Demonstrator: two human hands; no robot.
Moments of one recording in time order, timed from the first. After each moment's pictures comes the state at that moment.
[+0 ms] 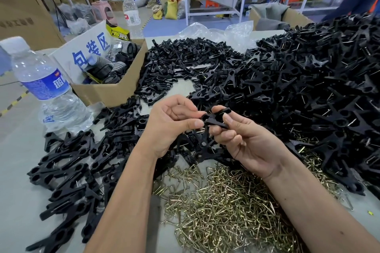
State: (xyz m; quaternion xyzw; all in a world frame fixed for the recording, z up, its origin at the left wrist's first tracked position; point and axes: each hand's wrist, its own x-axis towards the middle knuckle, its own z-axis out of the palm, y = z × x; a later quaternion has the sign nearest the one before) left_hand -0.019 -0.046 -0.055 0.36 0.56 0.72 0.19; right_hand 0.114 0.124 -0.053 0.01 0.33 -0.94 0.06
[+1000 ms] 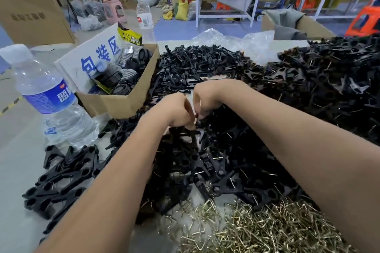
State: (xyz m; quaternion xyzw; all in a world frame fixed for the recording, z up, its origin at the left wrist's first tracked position) left_hand -0.122 -0.009 -0.012 0.25 0.94 0.17 0.17; right_hand -0.110 0.130 0.006 -0.01 0.98 -0.01 0.18
